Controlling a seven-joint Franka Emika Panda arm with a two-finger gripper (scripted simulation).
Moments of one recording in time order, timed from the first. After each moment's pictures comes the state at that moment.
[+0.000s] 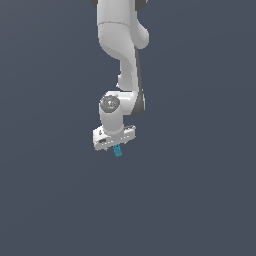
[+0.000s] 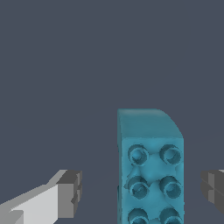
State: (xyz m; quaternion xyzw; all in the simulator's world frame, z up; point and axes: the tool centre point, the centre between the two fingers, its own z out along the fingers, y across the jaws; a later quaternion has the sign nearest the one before) arm -0.039 -0.062 0.028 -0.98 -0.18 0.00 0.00
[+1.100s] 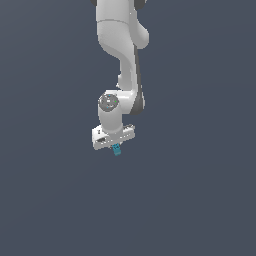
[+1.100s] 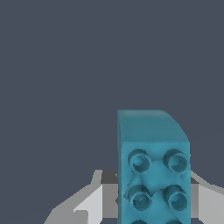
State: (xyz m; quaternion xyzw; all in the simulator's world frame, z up) arm -0.040 -0.066 0.033 -0.98 -0.18 0.00 0.00
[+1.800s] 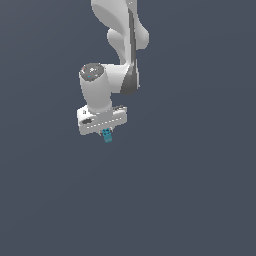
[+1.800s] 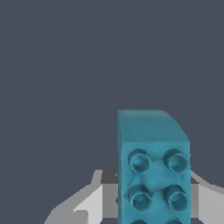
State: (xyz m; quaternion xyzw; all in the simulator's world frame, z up) arm -0.051 -0.101 0.136 -0.98 -0.18 0.00 0.00
